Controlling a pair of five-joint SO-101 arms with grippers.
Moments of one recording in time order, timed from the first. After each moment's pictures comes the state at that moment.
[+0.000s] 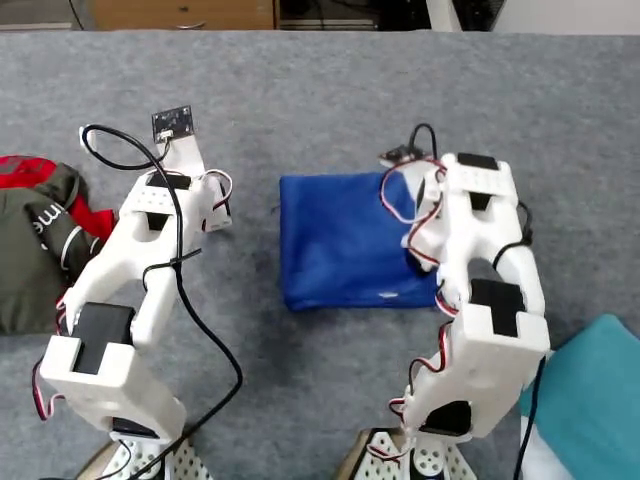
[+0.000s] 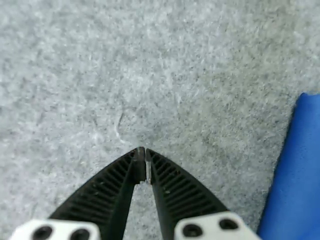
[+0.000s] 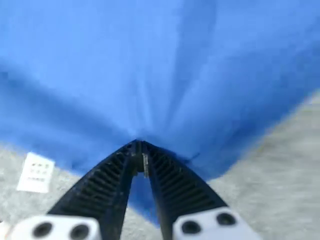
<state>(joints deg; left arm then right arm) 2.3 7.4 23.7 44.1 10.2 5.6 18.8 9.9 76.6 32.5</state>
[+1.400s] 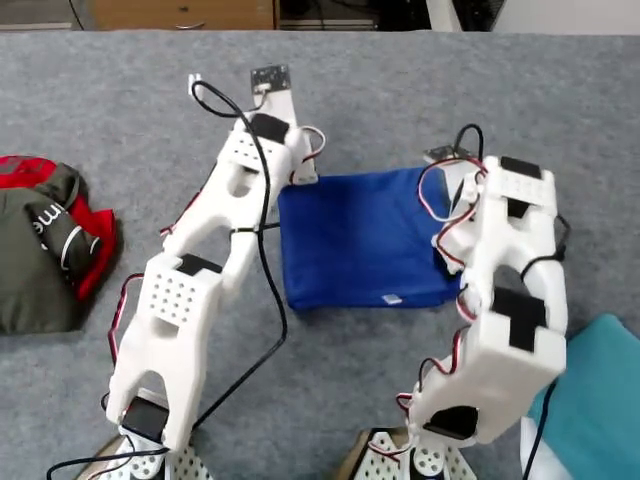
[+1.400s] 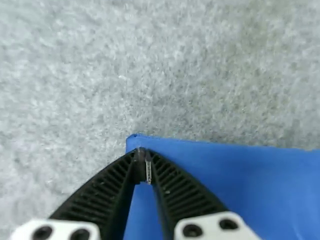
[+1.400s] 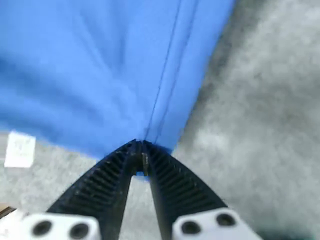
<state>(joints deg) 17.1 46.8 -44.0 73.0 19.1 14.0 12.5 12.7 81.2 29.6</state>
